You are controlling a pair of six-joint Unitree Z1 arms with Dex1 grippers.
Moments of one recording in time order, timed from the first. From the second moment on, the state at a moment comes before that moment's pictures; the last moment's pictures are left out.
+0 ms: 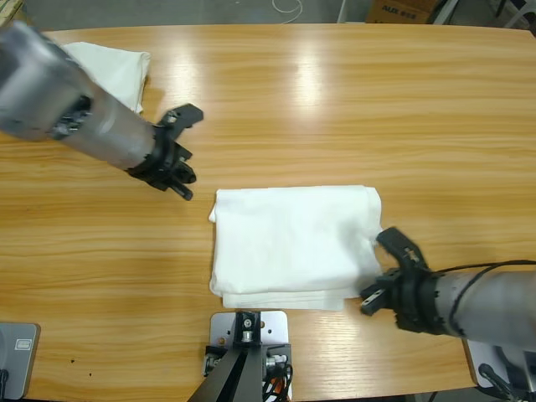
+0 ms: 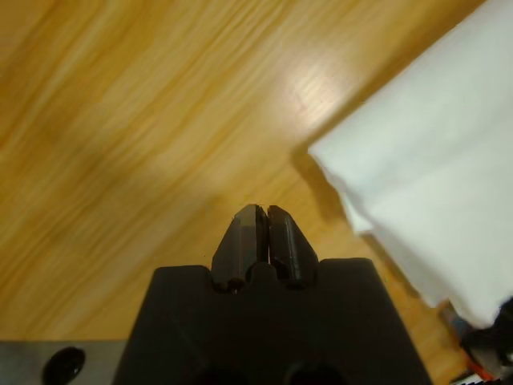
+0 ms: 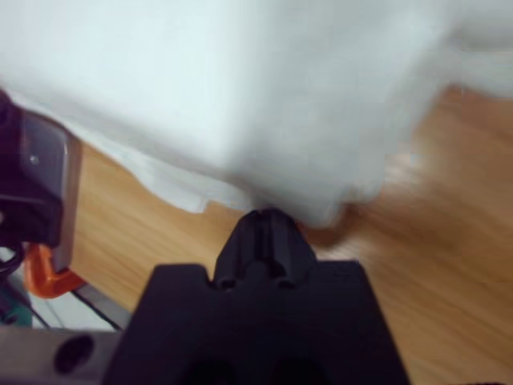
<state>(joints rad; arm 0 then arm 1) -0.82 1.85 -1.15 0.52 -0.08 -0.13 1.24 1.44 -0.43 0.13 -0.02 0.82</state>
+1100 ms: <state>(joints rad) -0.79 1.36 -0.87 0.63 -0.06 -0.17 1.14 1.97 -1.23 0.70 0.01 1.14</state>
